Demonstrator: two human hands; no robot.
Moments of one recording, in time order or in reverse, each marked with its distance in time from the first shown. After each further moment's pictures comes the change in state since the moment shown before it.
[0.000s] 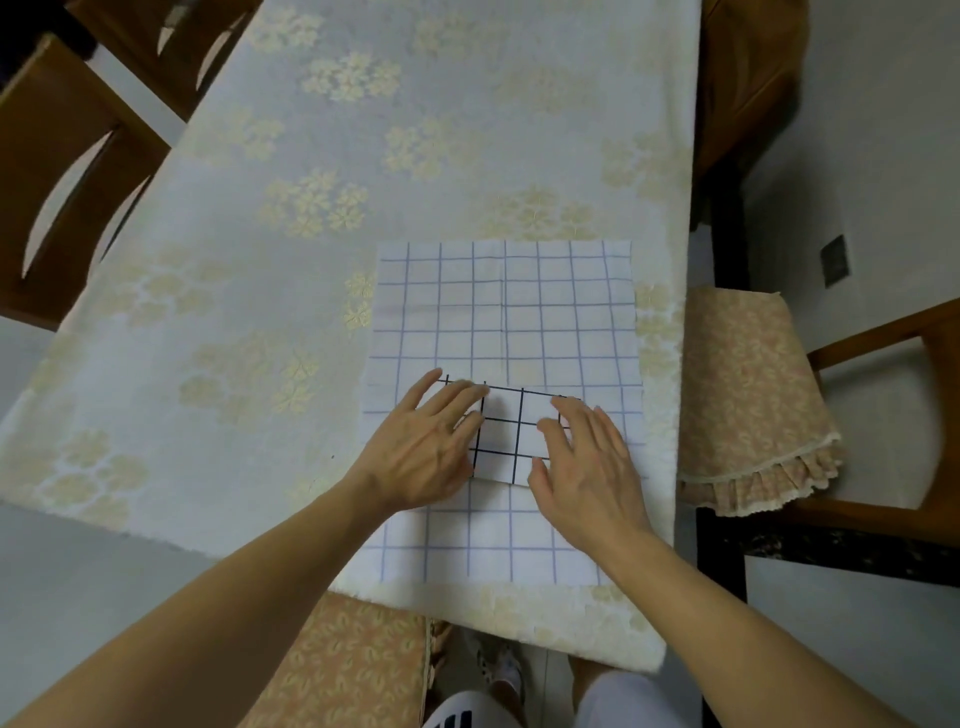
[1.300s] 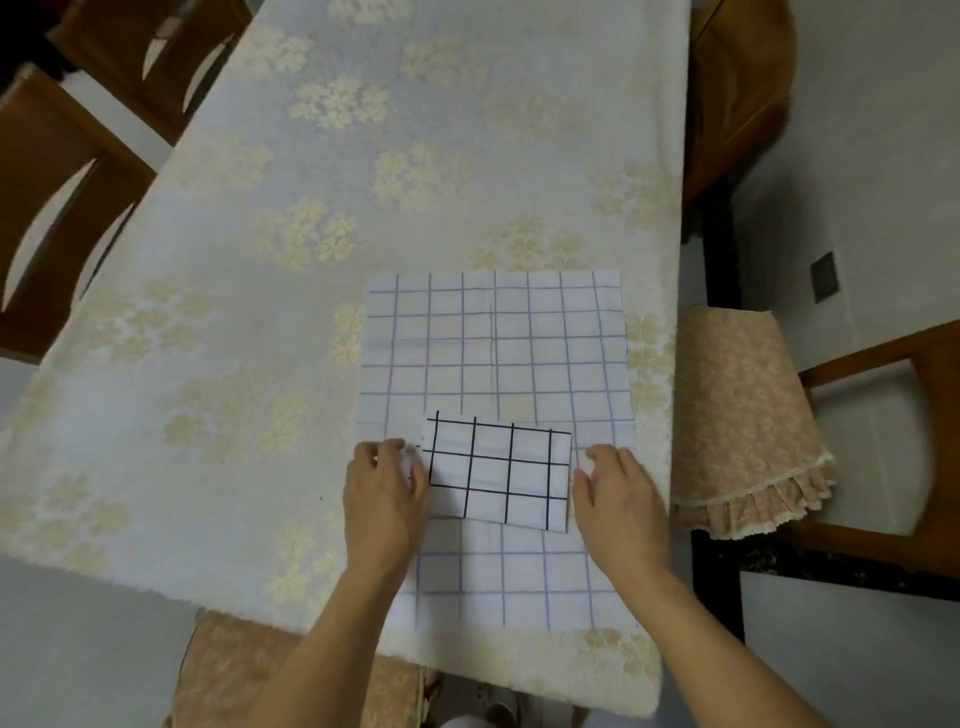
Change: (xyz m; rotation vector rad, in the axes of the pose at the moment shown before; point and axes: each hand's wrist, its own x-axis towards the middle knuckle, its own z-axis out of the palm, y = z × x) left_hand -0.005 0.026 0.017 -0.572 0.254 -1.034; right_hand 0.007 0.029 -0.006 0.251 -0.039 0.415
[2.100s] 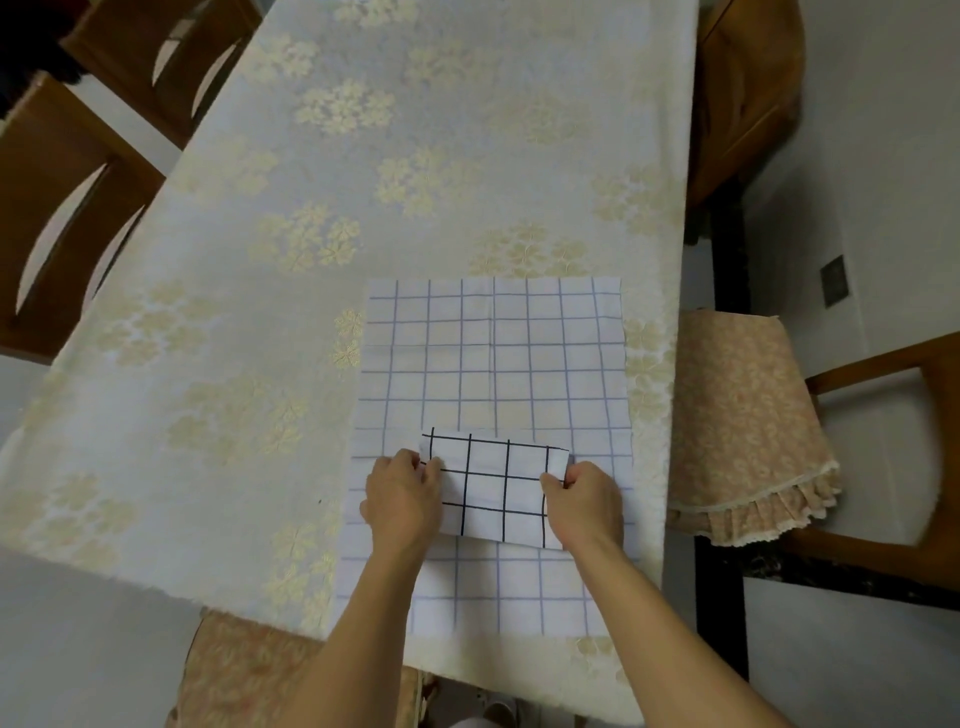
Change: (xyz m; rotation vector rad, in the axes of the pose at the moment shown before) left_hand 0.014 0.024 0.016 -0.021 -0.195 -0.379; right_hand 0.022 -0.033 0.011 0.342 -0.223 0.521
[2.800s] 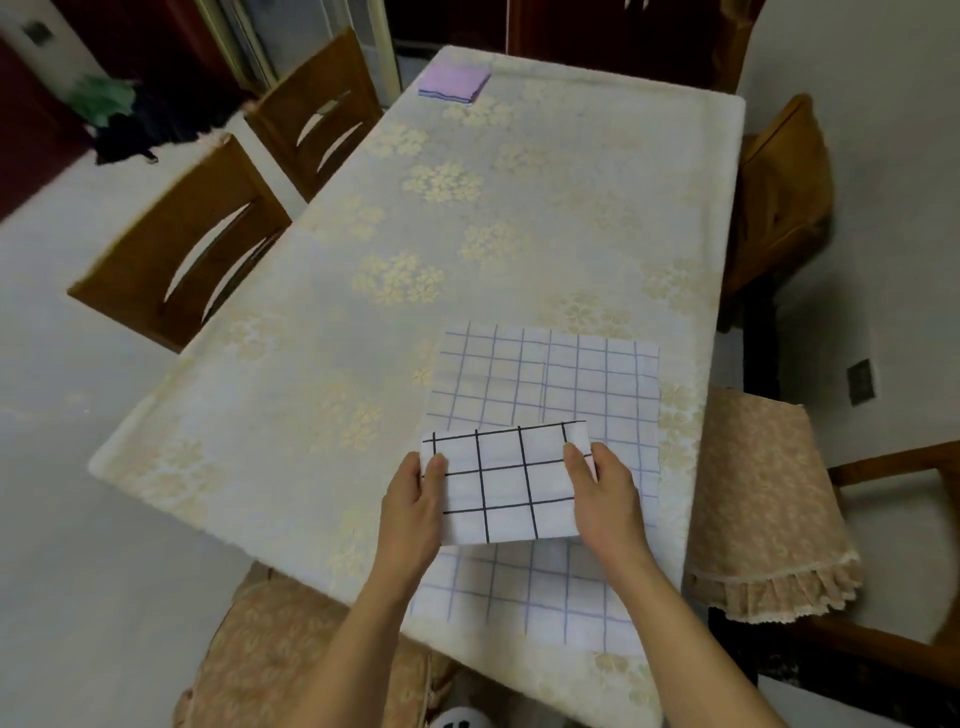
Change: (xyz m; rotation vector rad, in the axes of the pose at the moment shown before) left_hand -0.068 -0.009 -0.097 -0.635 0.028 0.208; right_hand -0.067 -0.061 -0.037 0.339 -0.113 -0.405
